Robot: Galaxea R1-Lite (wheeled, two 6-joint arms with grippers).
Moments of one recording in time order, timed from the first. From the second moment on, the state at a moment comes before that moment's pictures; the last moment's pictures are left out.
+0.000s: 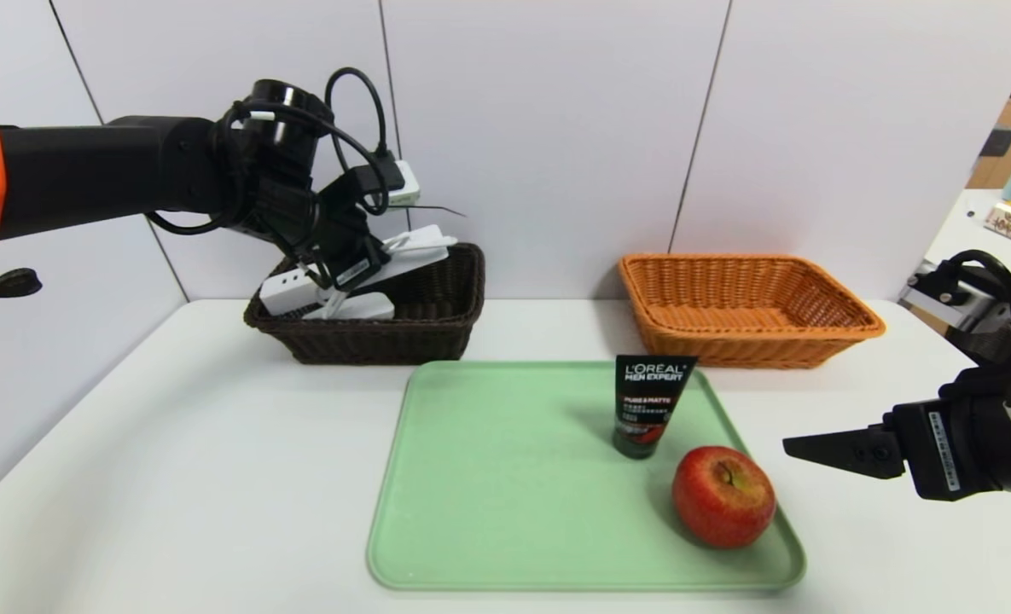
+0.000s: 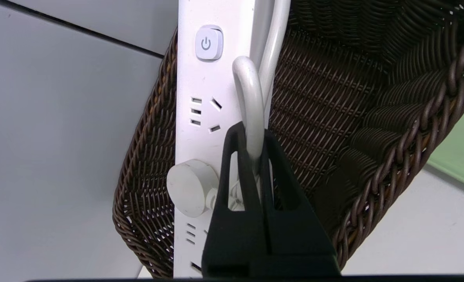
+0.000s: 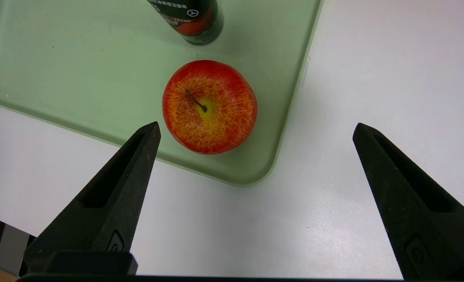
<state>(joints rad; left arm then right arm) -0.26 2.07 -1.93 0.46 -0.15 0.89 0.31 1.29 -0.92 0.41 0.11 0.13</state>
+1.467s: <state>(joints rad) -0.42 1.86 -1.93 0.54 0.01 0.01 0.30 1.27 -0.94 0.41 0.11 0.13</state>
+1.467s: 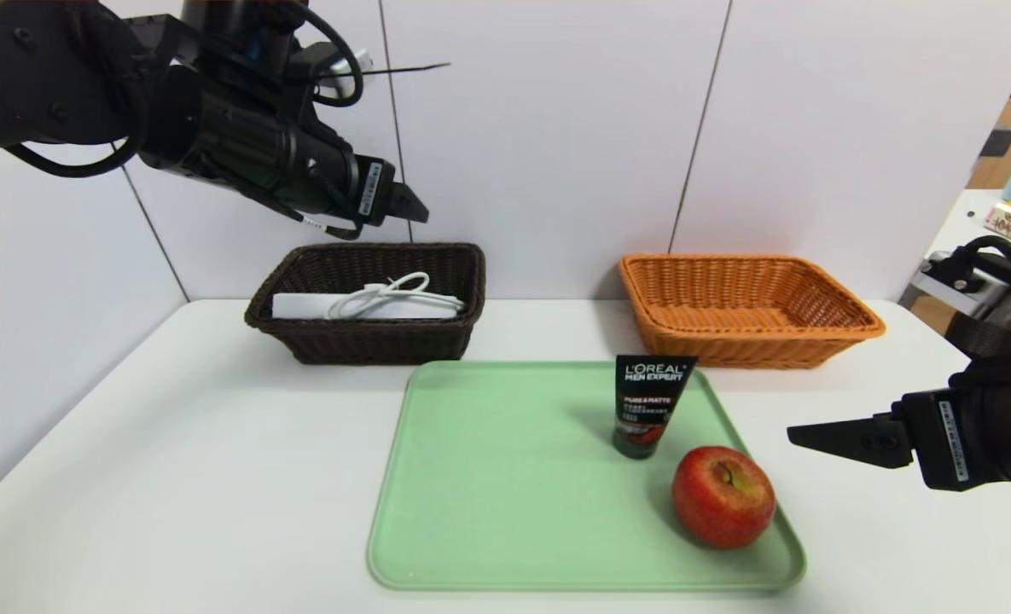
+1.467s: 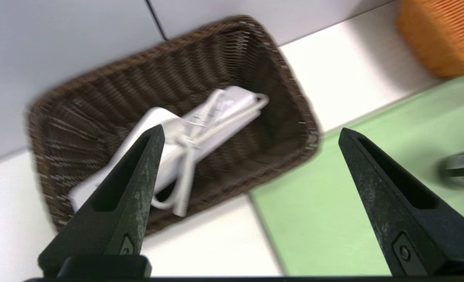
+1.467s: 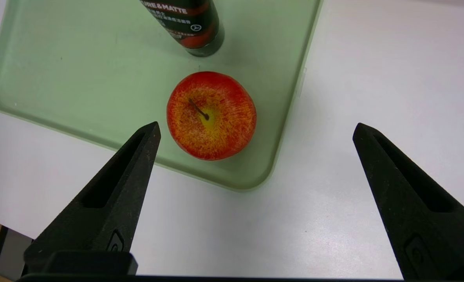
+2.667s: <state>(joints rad) -0.67 1.91 -1.27 -0.26 -0.53 0.20 0.21 1.16 -0.94 0.44 0.10 0.13</state>
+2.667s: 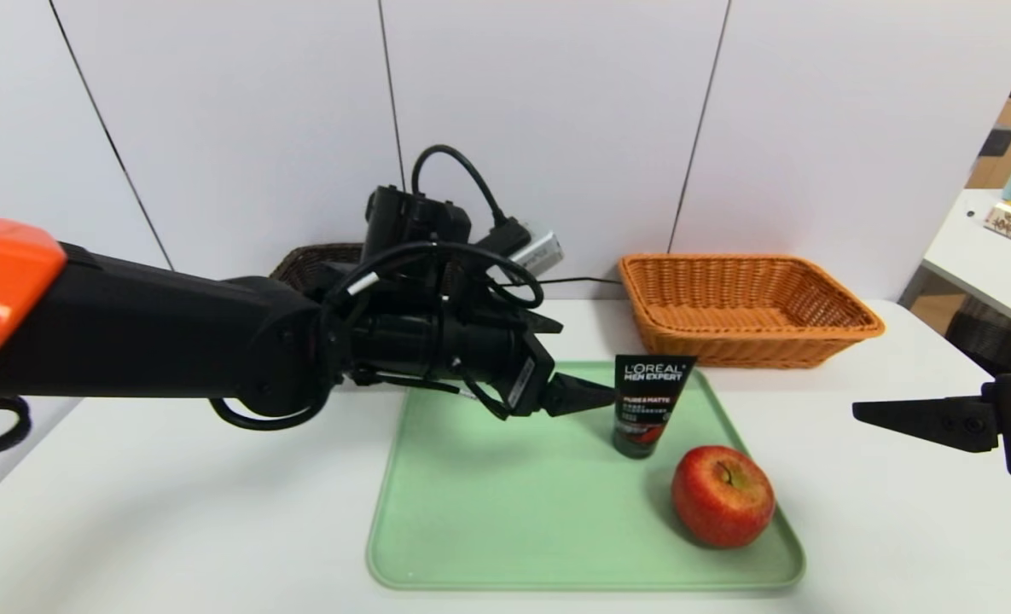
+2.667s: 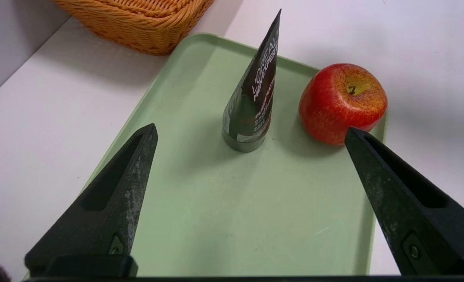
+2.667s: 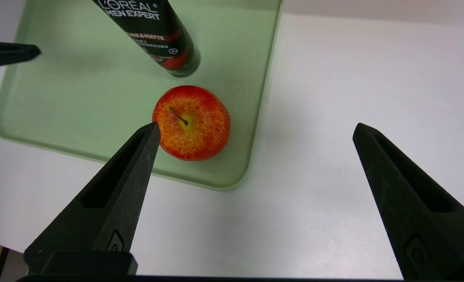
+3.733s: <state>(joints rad) -0.74 2.20 -1.39 -0.42 -0.57 0.21 0.21 1.16 -0.92 0.43 0.10 0.13</state>
